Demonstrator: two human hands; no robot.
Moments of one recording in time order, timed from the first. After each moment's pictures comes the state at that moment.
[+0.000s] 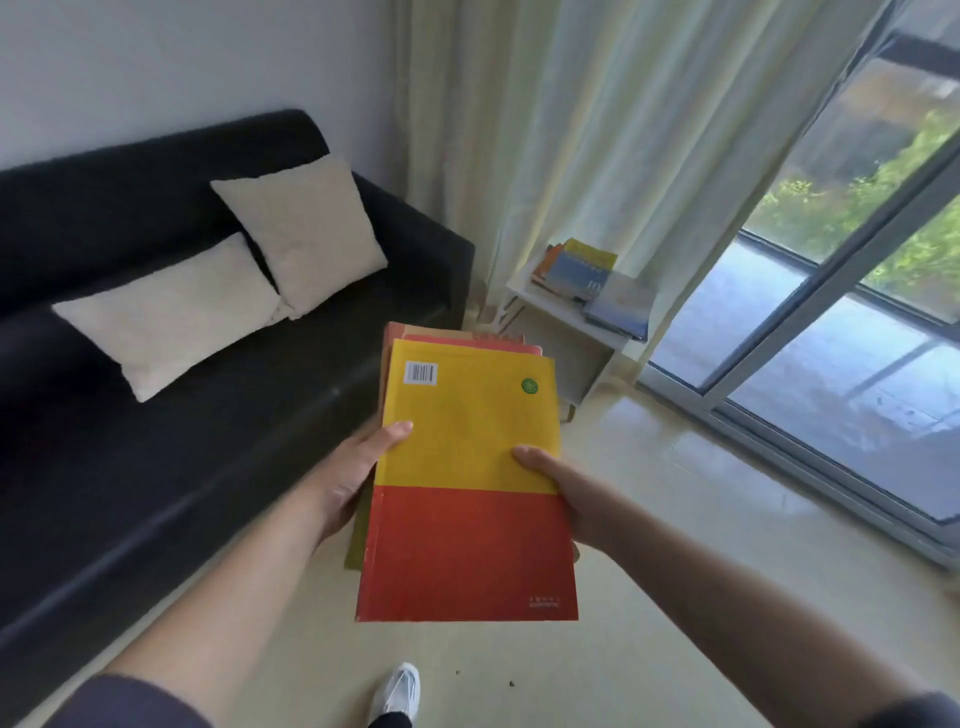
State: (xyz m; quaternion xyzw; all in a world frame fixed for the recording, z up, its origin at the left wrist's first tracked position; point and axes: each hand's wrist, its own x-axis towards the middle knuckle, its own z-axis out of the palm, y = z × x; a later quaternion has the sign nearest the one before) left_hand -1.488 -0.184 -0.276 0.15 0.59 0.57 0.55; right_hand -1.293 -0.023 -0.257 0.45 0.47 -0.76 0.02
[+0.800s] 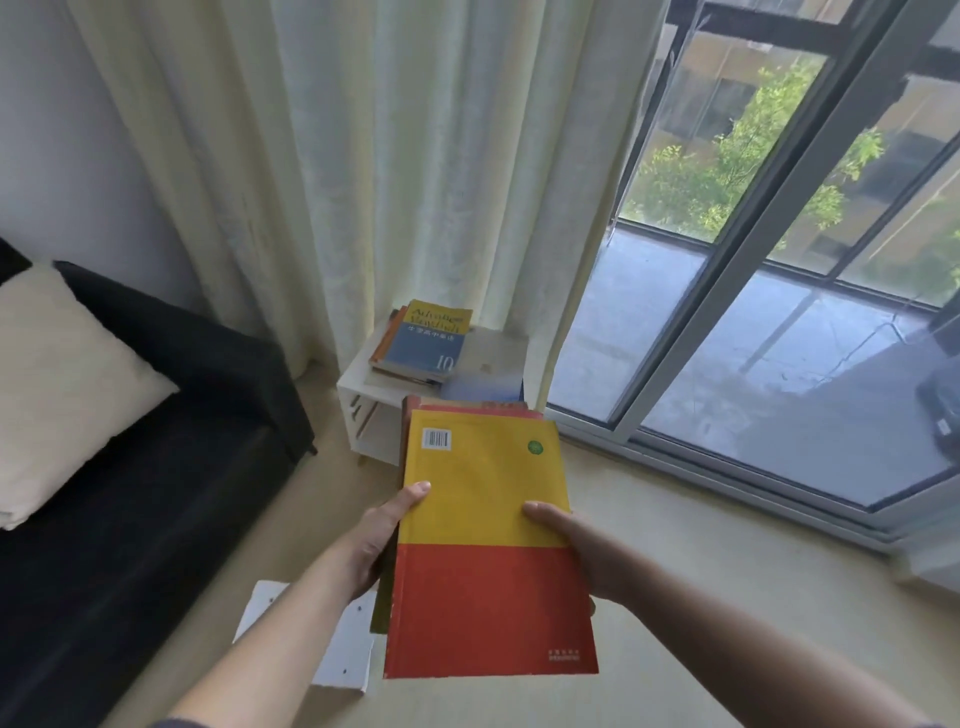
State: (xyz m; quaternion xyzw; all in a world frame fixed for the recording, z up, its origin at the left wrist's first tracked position) left_hand -1.442 0.323 -0.309 0.17 0.59 0.44 0.65; right_hand -1.210 0.432 -0.307 0.49 0.38 -0.78 -0.07
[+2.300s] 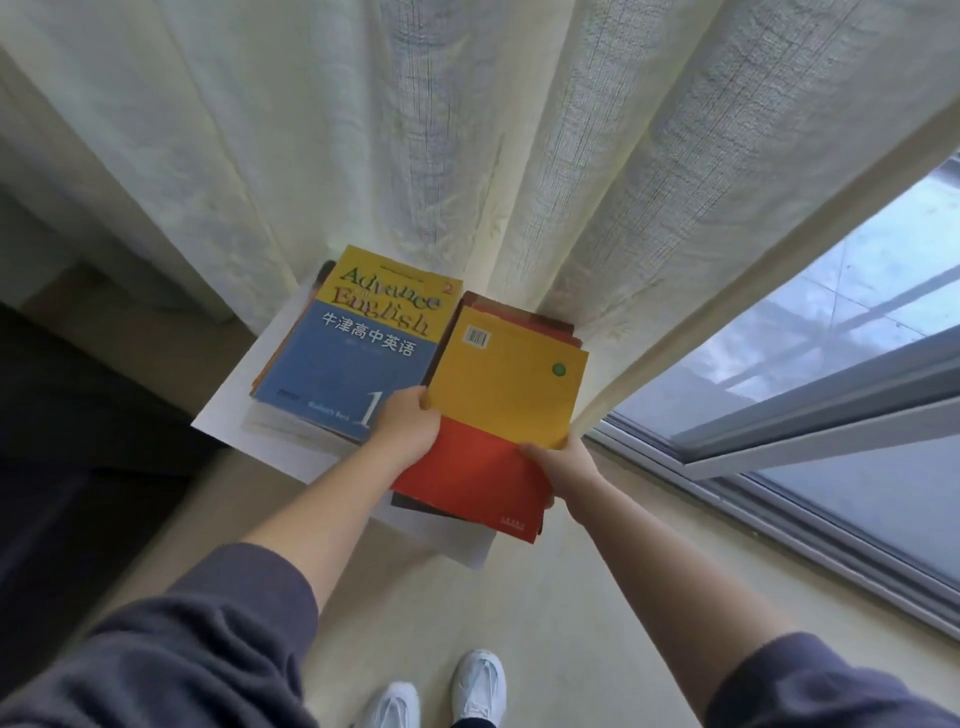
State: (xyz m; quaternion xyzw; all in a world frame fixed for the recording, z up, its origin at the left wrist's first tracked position) left_hand -1.578 0.869 -0.572 0.28 0.83 0.23 0.42; right_hand -1.389 0.949 -0.616 0.65 0.45 -0.62 -0.04
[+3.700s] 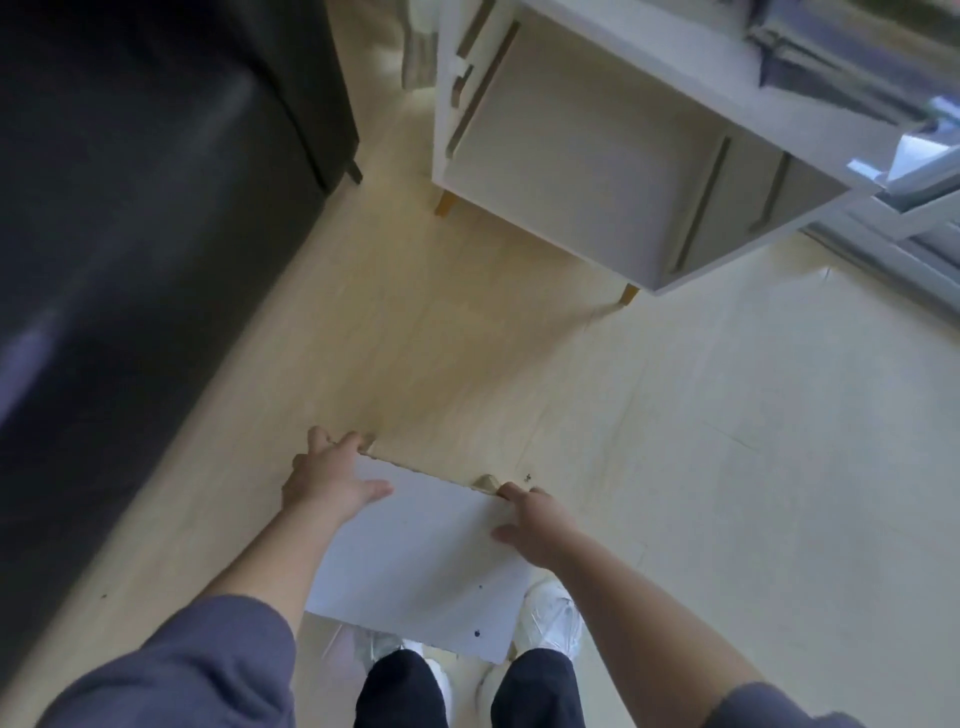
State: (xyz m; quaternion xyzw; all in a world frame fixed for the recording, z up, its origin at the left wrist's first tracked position) left_hand -1.704 0.298 -0.889 0.28 0.85 -0.09 0.44; right_hand -1.474 0.395 -0.878 0.46 0.68 -0.43 0.37
